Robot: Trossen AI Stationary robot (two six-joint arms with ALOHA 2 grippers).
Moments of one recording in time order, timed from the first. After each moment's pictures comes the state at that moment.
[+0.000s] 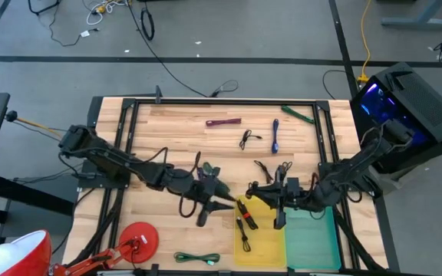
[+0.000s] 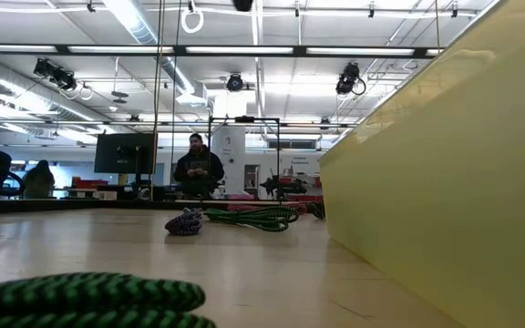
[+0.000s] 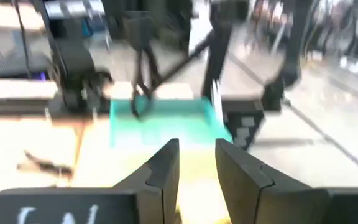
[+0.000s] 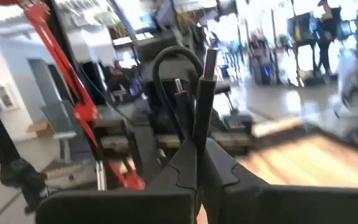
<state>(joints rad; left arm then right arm) -0.35 1.56 1.04 0.35 -0.10 -0.17 0.67 1.31 0.75 0.68 0.80 0.16</state>
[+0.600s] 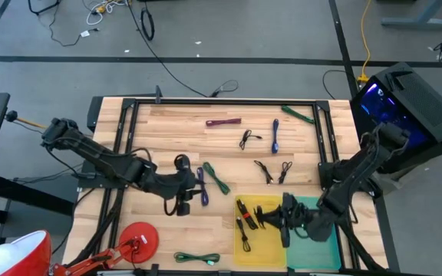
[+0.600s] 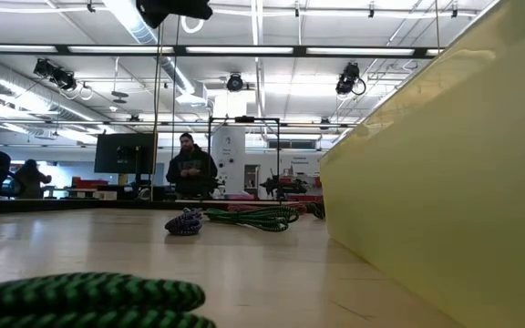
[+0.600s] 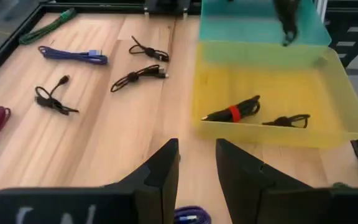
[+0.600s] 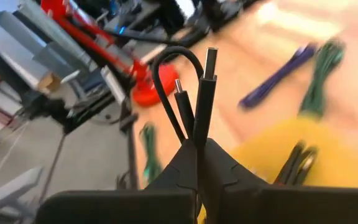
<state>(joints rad) -0.44 1.33 1.04 -0.34 -0.46 -0.31 0.87 1.41 0.74 0.17 0.80 0.97</state>
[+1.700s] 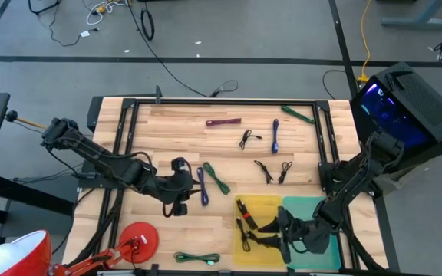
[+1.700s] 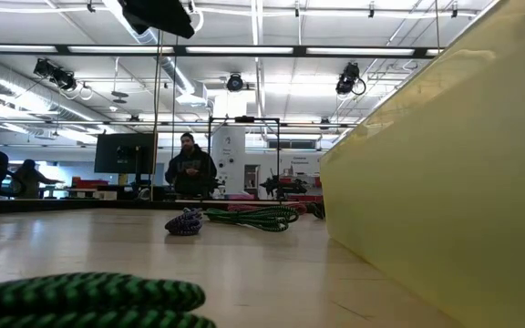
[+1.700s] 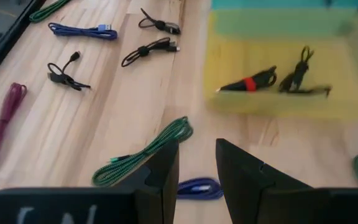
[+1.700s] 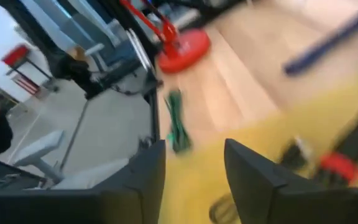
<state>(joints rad) -0.46 1.33 1.04 -0.47 -0.50 -0.33 0.89 1.55 0.74 0.38 0.72 0.87</state>
